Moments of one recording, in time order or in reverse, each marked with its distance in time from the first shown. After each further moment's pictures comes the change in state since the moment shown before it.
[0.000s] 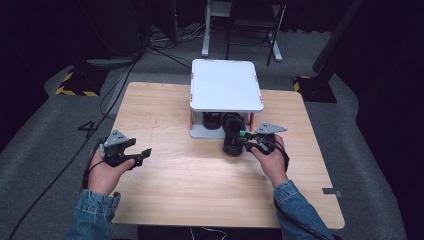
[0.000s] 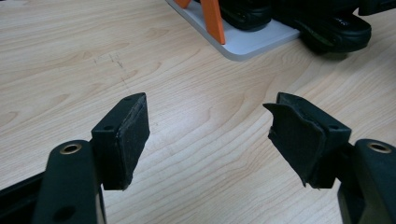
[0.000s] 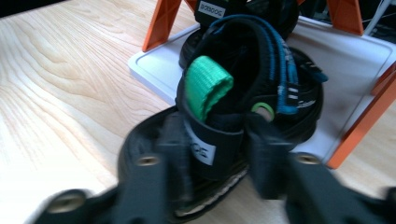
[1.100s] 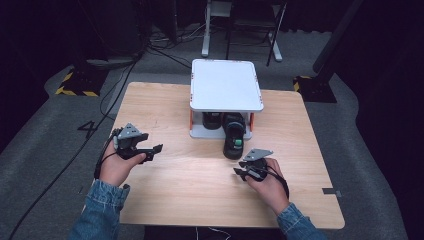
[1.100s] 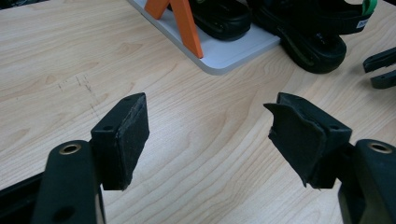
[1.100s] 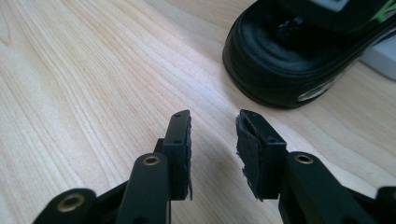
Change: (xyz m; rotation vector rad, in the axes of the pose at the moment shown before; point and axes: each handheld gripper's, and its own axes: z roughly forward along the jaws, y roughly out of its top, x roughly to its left) left arm -0.007 0.019 0.025 0.008 -0.067 0.043; right arm 0.068 -0.037 -0.016 0.293 0.001 -0.076
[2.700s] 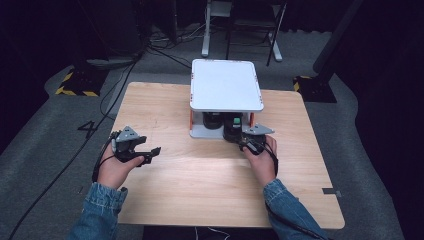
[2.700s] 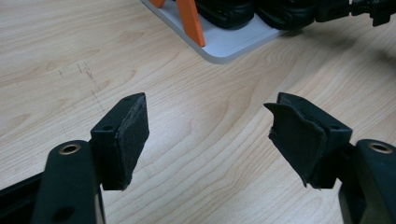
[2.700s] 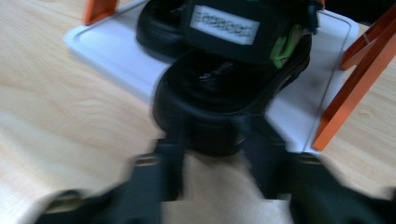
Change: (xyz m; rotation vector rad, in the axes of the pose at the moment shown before) left arm 0.002 -0.010 -0.001 0.020 0.003 -0.005; right arm -0.061 0.039 0.035 -0.203 -0.199 0.109
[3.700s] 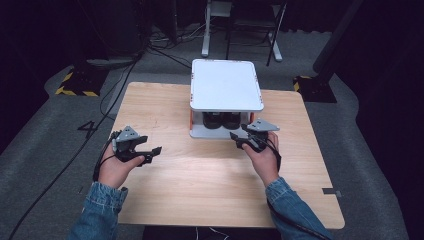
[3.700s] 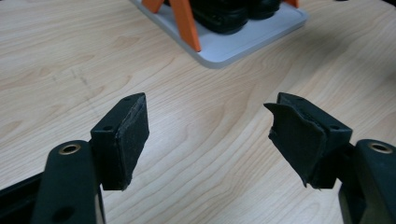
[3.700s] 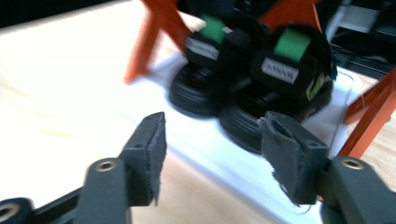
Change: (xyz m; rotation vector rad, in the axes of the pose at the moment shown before) left arm -0.001 0.001 0.002 -0.027 -0.029 0.004; right arm 0.007 0.025 -0.026 -0.143 0.079 0.000
